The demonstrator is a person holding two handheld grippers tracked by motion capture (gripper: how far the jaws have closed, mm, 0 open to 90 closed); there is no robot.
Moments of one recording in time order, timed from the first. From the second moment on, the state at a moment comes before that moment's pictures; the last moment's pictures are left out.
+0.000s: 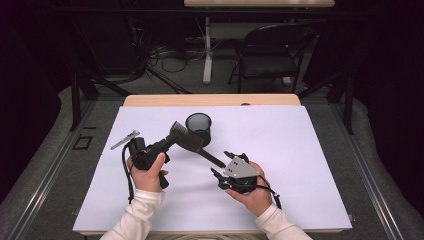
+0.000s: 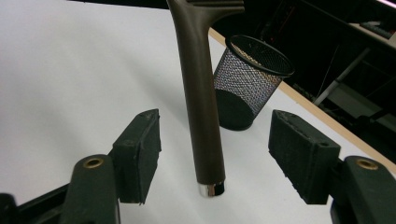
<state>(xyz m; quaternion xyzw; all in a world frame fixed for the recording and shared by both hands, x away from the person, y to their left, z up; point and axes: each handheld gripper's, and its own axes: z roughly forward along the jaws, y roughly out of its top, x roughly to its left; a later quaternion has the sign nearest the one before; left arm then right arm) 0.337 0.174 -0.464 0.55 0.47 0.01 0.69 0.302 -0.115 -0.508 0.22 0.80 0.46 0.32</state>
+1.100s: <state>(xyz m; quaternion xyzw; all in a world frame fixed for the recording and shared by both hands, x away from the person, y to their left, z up) 0.343 0.212 -0.458 0.50 0.49 0.03 0.72 0.310 -0.130 -0.509 0.27 0.80 0.47 0.26</state>
